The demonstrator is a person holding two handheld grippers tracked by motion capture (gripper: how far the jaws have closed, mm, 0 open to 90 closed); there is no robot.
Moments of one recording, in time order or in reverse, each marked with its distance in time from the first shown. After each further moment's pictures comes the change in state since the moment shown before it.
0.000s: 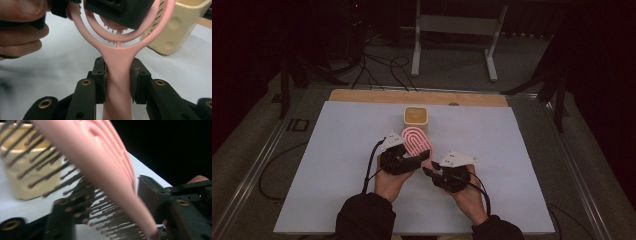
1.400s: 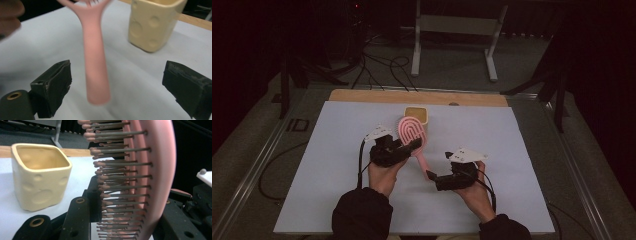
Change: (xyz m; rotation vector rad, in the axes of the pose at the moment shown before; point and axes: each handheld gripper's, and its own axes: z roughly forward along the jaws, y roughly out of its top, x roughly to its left) left arm 0.013 0.019 -0.021 -0.102 -0.004 -0.054; right arm -0.018 -0.005 -0.010 -0.027 -0.032 0.060
